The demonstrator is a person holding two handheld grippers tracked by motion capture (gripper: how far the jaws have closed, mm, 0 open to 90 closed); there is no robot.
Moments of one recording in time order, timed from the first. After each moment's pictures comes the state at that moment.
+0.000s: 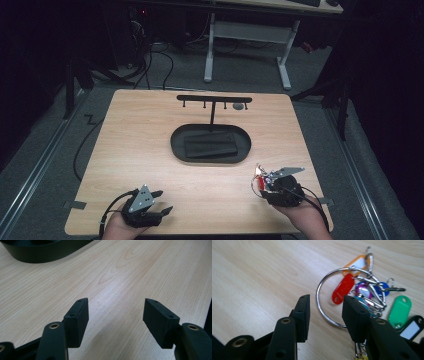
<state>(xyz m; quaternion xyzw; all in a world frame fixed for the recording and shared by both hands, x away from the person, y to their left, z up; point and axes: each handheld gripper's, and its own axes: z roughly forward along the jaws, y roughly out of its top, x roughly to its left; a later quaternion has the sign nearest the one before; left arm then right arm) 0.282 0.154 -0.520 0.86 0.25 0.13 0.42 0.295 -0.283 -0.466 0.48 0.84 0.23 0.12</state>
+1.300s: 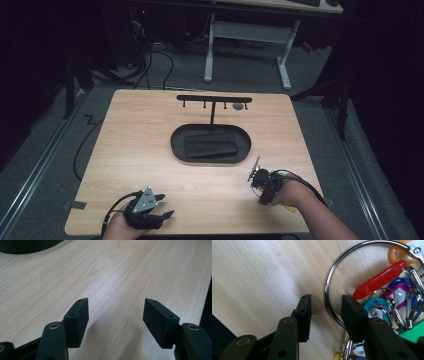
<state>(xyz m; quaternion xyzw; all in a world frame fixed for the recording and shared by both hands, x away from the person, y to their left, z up) 0.282 0.149 -0.527 0.88 0.24 0.11 0.41 0.351 -0.244 -0.488 0.29 0.96 -0.03 0.00</state>
